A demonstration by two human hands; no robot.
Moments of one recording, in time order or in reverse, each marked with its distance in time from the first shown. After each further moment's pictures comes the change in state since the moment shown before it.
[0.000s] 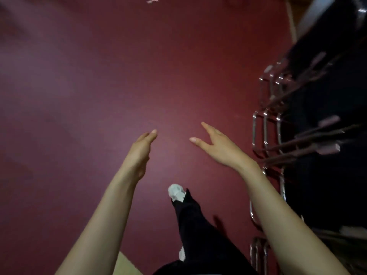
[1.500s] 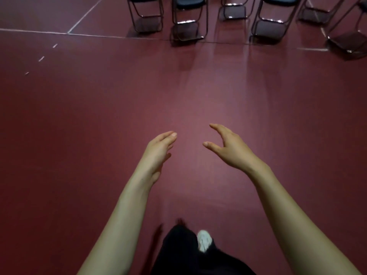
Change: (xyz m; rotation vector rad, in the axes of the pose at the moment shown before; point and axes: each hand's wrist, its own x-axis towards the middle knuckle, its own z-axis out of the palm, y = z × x) left_hand 0.571 0.420 -1.159 -0.632 0.854 0.069; right_hand 0.869 -1.174 0.518 -0.297 -0.570 -0.936
